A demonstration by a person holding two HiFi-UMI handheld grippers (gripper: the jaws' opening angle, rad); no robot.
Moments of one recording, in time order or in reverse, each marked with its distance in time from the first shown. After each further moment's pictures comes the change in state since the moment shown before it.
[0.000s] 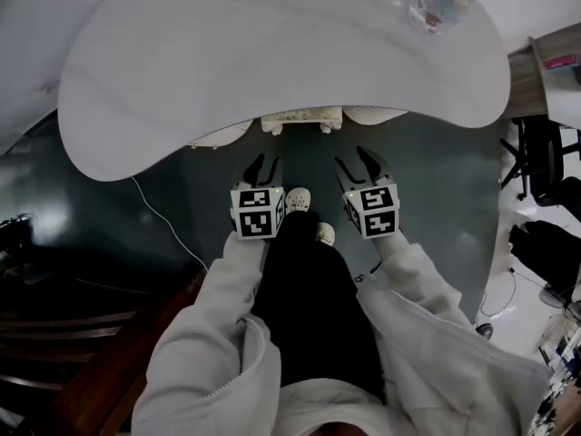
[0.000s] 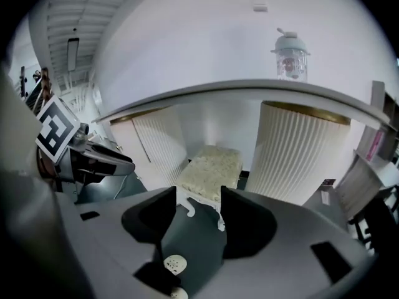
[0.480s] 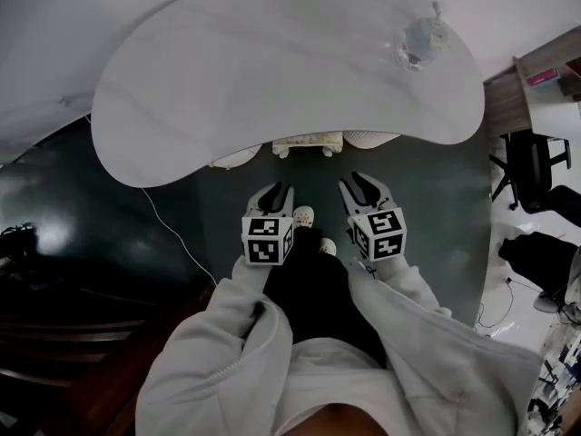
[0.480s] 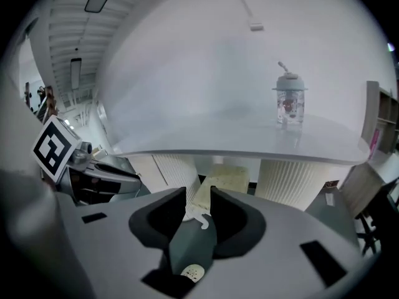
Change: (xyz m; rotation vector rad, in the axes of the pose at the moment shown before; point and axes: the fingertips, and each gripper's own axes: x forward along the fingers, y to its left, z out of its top) left arm -0.094 -0.034 0.048 -0.014 -0.049 -0.103; right arm -0.084 0.038 0.073 0.064 -0.091 0.050
